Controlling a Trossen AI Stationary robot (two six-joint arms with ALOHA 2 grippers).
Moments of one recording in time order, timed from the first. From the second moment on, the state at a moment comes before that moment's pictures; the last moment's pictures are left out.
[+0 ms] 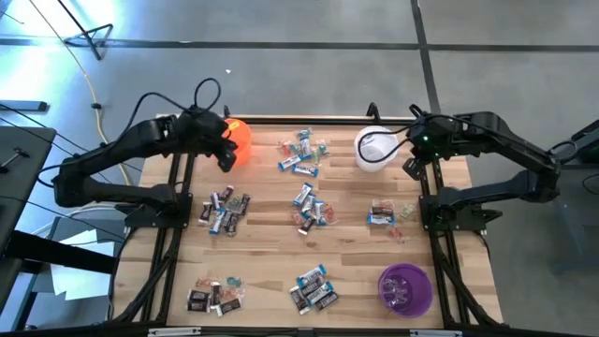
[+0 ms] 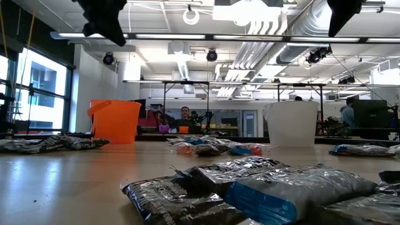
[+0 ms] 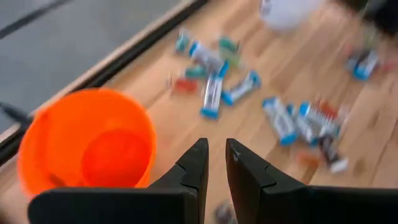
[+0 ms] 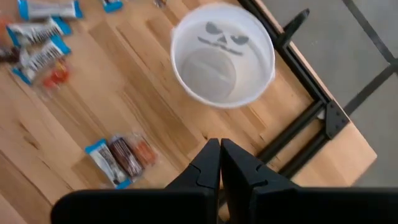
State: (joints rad) left arm 0.41 0.99 1.13 -0.97 -0.12 -0.27; right arm -0.29 1.05 1.43 -1.57 0.29 0.31
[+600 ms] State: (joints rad) left arm 0.26 1.15 1.23 -1.32 0.04 -0.02; right arm -0.29 1.05 1.43 -1.57 0.29 0.30
